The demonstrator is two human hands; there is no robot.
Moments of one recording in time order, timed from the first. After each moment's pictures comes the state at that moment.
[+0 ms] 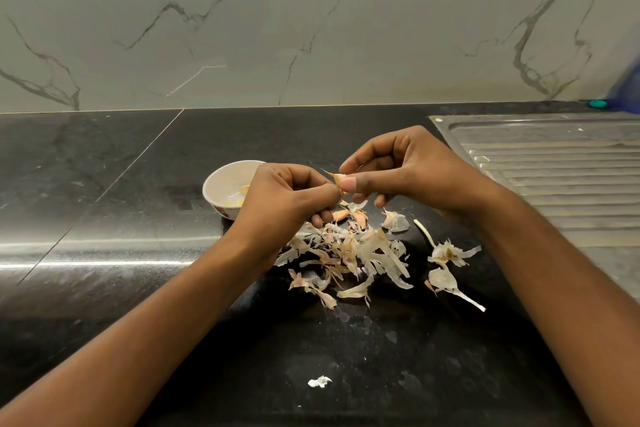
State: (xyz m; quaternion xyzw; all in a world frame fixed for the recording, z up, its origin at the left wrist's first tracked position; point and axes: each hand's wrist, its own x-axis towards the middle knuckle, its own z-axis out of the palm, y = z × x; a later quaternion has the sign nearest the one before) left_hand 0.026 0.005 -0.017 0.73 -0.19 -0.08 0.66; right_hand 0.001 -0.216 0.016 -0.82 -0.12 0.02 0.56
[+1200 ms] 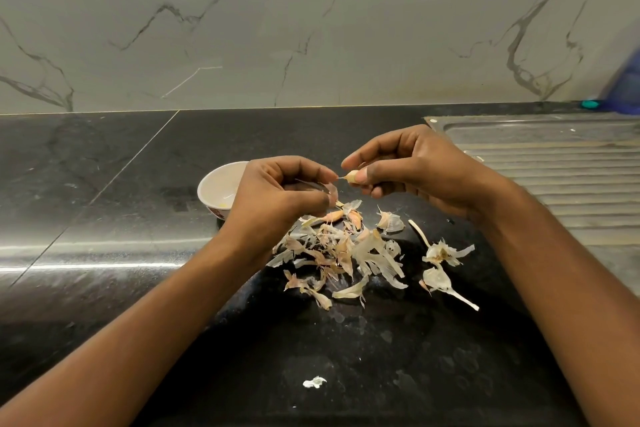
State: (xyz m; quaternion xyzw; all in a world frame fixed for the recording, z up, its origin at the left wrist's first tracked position) left_hand 0.023 0.007 -0.012 0.72 -0.20 -0.05 0.67; right_hand 0.005 -0.230 0.016 -0.79 -0.10 0.04 0.61
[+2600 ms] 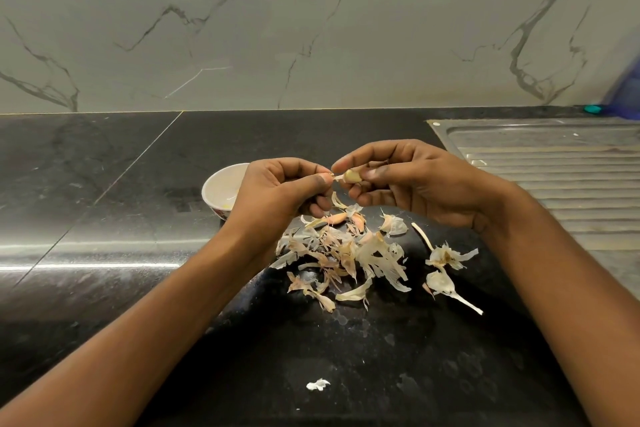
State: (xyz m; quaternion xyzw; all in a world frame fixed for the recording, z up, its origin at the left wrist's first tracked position) left_hand 0.031 0.010 -0.014 0.67 -0.18 -0.09 0.71; right_hand 0.005 -0.228 0.014 -0.69 -0.15 0.16 0.69
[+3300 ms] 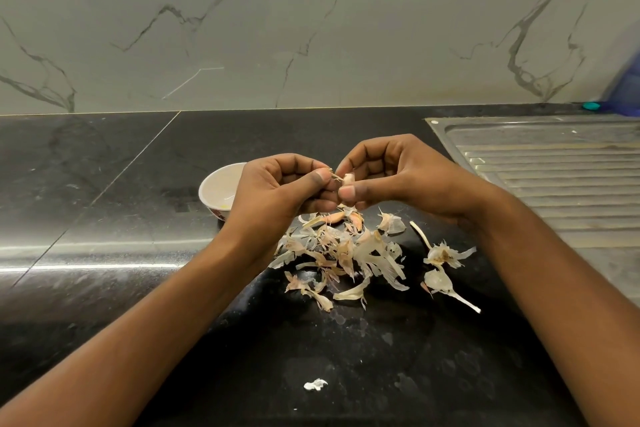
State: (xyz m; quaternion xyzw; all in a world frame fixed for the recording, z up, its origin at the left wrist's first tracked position) left_hand 0.026 0.007 -0.013 0.66 -0.18 -0.08 0.73; right_hand 0.008 -0.220 0.009 -0.79 -0.16 0.06 0.59
